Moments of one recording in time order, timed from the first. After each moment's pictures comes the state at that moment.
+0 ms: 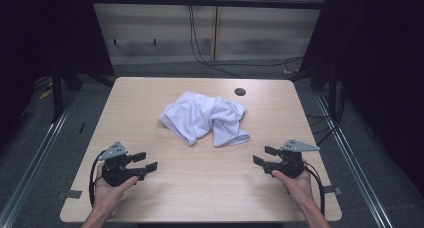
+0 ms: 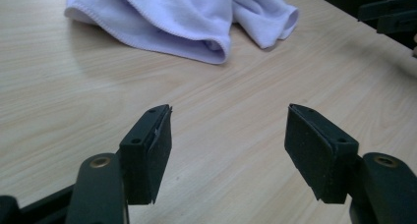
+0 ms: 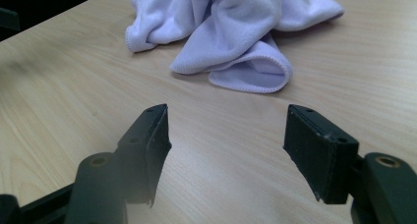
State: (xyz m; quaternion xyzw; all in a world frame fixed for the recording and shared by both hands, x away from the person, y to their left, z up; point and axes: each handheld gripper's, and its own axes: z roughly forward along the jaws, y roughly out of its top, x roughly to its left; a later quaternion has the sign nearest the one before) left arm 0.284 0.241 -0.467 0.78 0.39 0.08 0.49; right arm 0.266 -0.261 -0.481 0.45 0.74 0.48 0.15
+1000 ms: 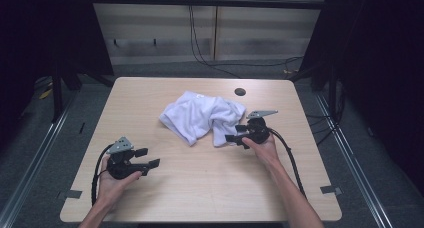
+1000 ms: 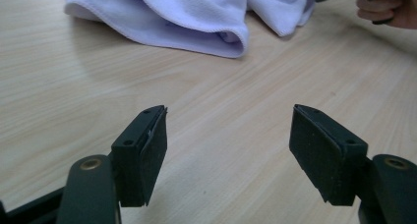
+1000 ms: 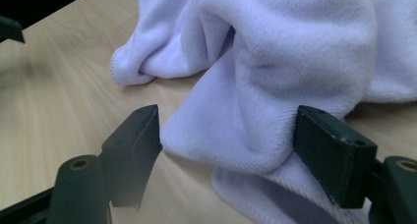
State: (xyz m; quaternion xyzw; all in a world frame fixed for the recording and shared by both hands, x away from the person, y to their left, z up) left arm 0.305 0.233 -0.477 0.80 0.36 0.08 0.47; right arm 0.389 -0.202 -0.493 0.39 0.79 0.47 0.06
